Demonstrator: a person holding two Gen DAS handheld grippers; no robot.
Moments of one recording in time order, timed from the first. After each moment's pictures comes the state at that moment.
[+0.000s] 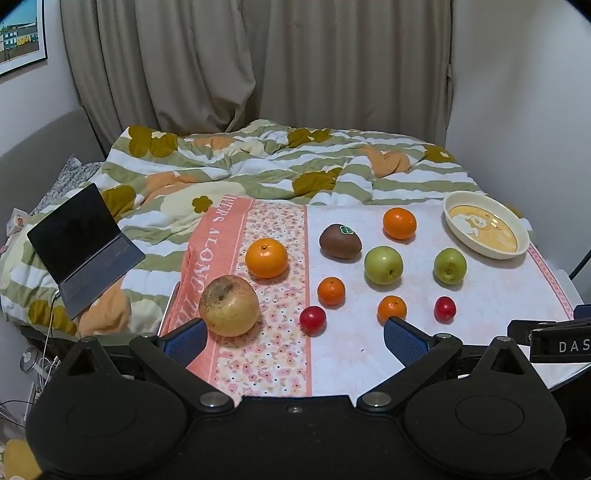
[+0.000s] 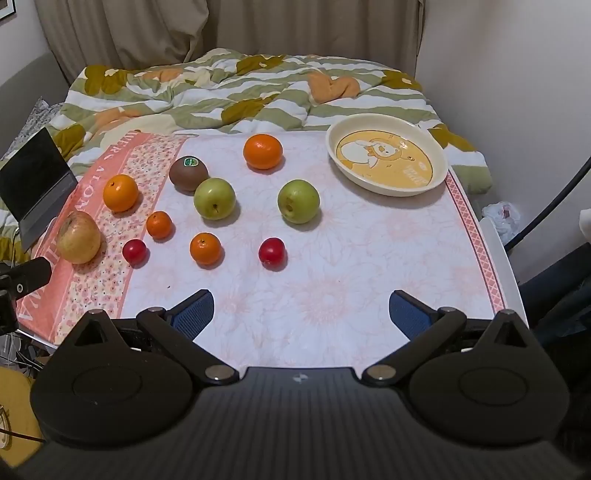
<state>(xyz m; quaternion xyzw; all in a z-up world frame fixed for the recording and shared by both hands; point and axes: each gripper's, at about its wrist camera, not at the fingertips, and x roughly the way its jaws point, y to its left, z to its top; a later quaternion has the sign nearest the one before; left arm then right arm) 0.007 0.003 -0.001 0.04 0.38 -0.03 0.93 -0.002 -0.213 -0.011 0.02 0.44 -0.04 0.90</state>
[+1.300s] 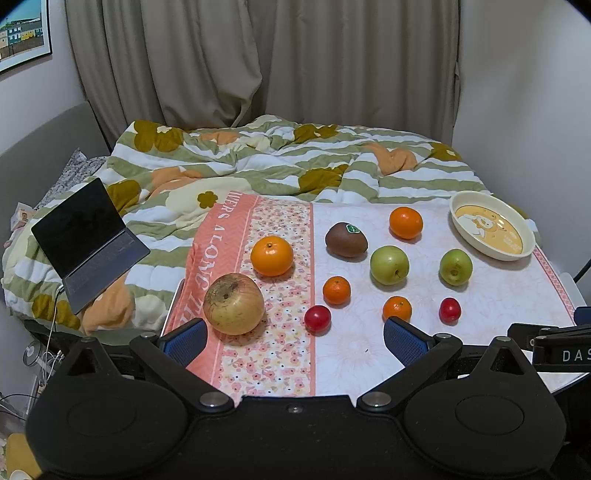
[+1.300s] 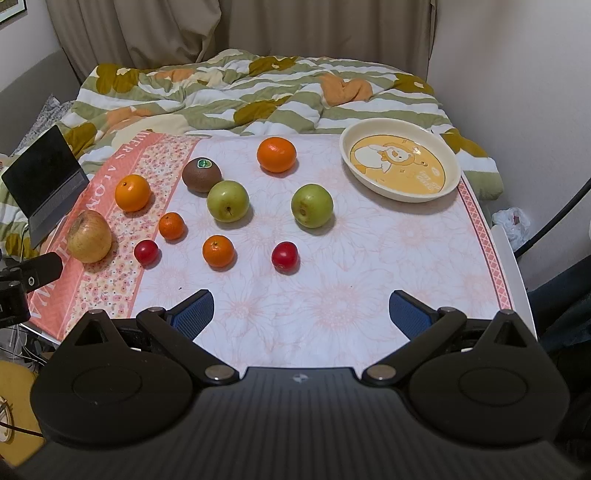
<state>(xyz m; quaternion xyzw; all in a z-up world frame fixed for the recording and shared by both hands) 0.010 0.007 0.002 0.03 0.38 -0.02 0.92 0.003 -0.207 -0.008 0.02 0.44 -0.02 0.90</state>
